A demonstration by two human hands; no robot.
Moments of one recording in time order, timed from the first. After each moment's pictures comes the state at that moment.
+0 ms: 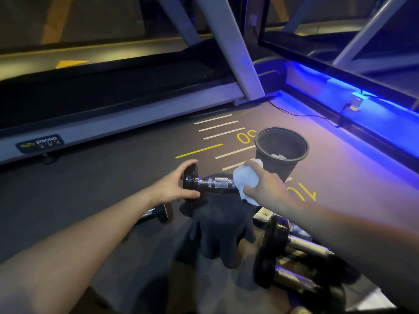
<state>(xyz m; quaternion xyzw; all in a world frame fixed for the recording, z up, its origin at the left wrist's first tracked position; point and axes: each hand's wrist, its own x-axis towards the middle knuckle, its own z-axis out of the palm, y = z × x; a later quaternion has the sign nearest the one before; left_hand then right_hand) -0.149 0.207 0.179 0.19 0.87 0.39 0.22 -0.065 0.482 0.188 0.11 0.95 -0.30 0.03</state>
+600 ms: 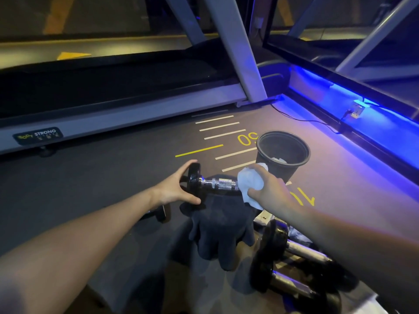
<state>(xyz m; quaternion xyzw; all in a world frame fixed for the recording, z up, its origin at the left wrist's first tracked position) -0.157 0.207 0.158 0.19 0.81 0.50 0.25 -0.064 0.486 0.184 0.13 0.93 -0.34 0.03</state>
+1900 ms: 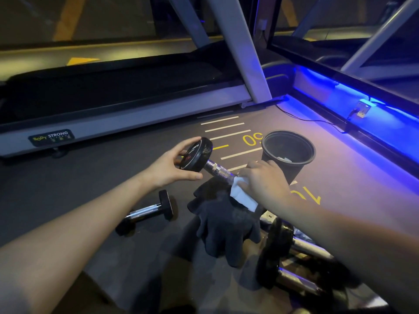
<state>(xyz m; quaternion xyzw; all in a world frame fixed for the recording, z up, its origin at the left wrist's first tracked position) -0.150 0.184 0.221 0.24 0.80 0.53 0.14 -0.073 0.452 0.203 -0.08 0.99 0.04 -0.09</state>
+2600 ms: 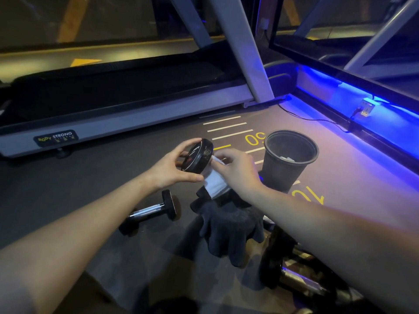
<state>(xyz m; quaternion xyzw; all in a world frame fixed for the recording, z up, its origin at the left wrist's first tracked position) -0.142 0.181 0.228 0.23 0.81 0.52 0.14 -0.096 0.387 0.215 0.01 0.88 -0.46 -0.14</state>
